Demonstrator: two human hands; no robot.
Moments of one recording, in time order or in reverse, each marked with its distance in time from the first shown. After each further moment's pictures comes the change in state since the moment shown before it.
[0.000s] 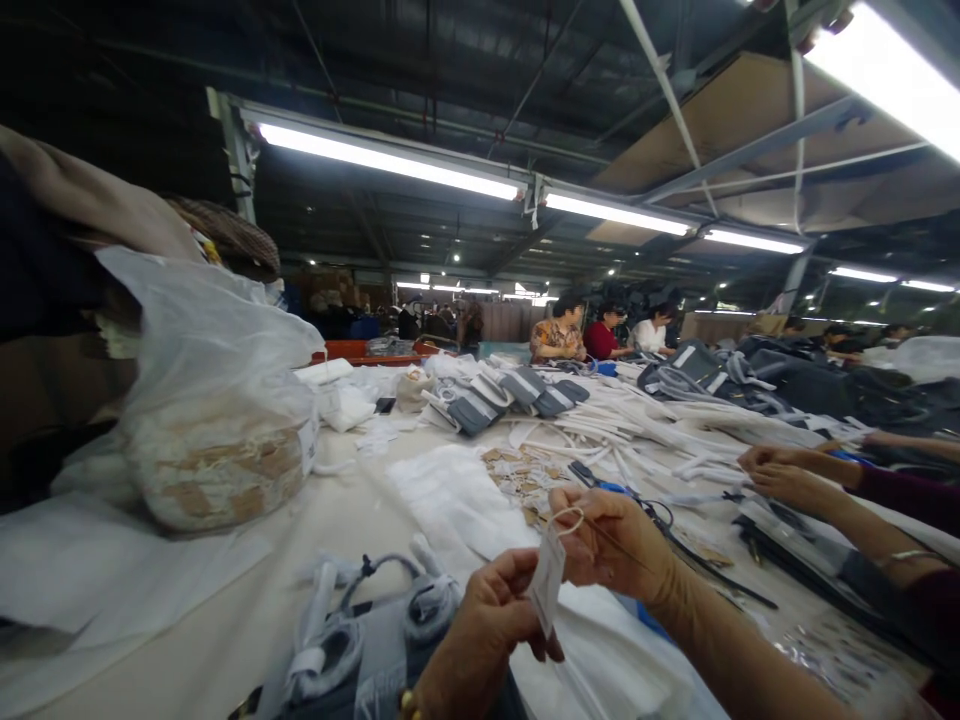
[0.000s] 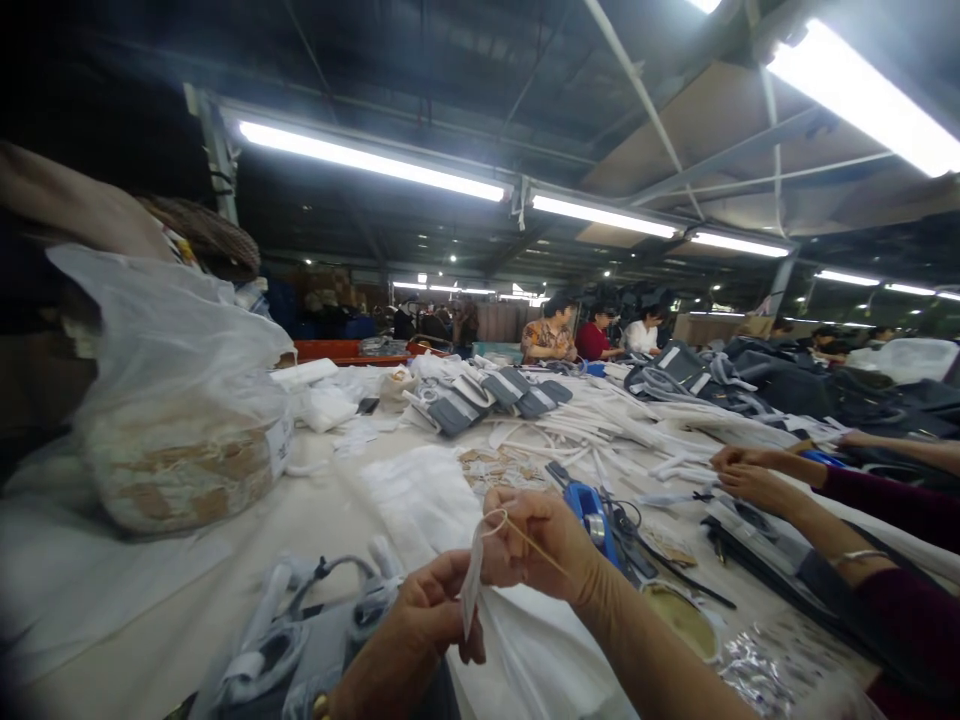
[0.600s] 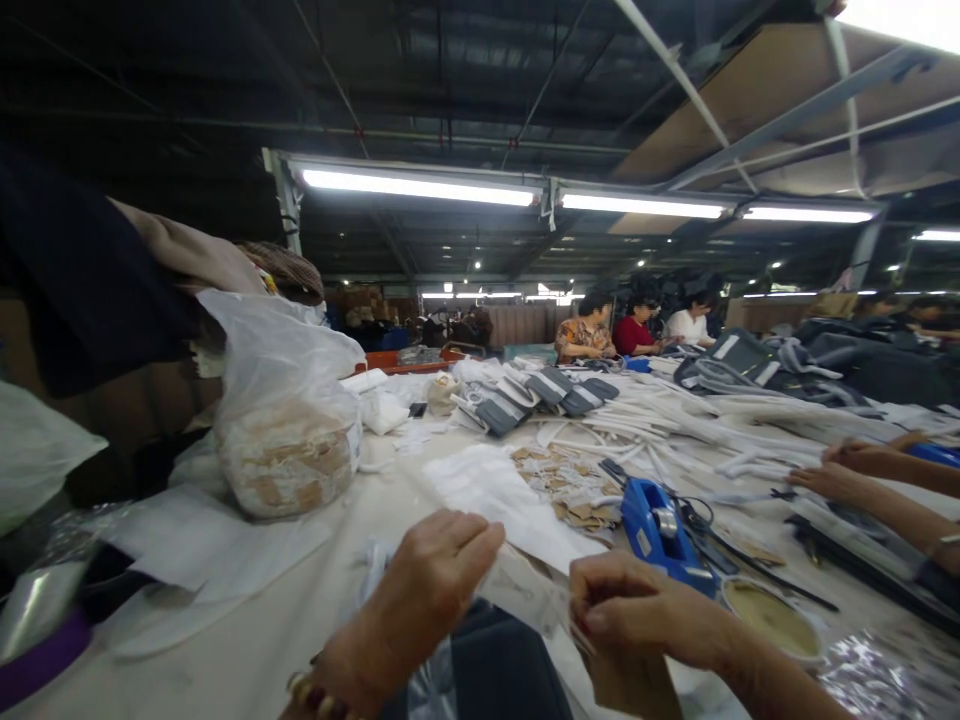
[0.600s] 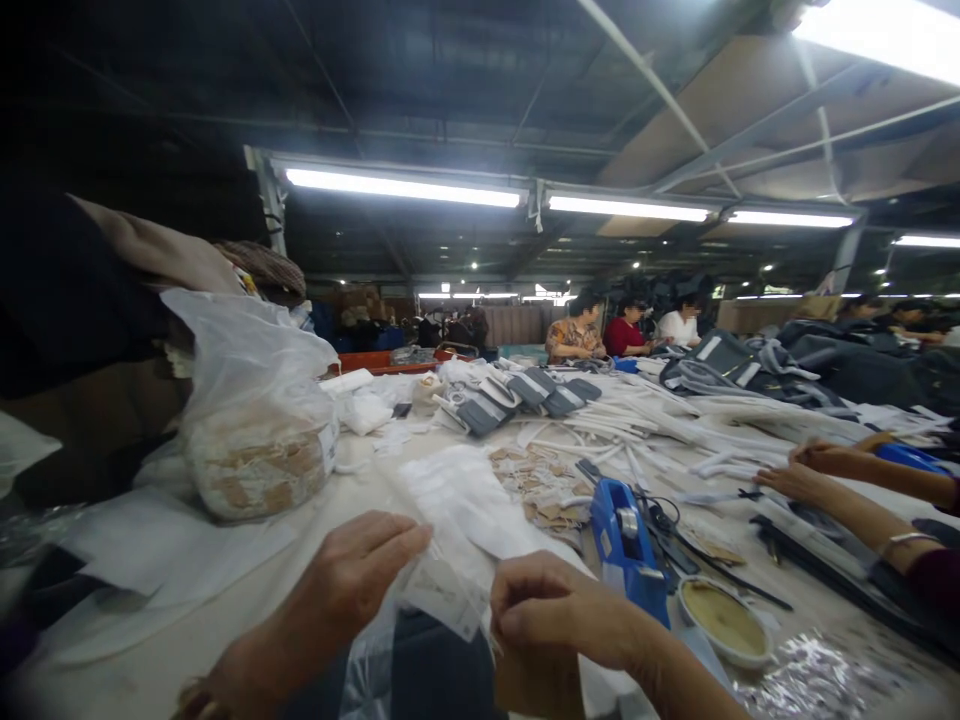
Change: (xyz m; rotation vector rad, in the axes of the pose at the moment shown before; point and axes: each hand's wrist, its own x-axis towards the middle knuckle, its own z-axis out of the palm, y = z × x) left_hand -0.061 0.105 -0.017 1.798 -0.035 1.098; right_hand -0.036 0.036 0.022 -0.589 0.026 0.098
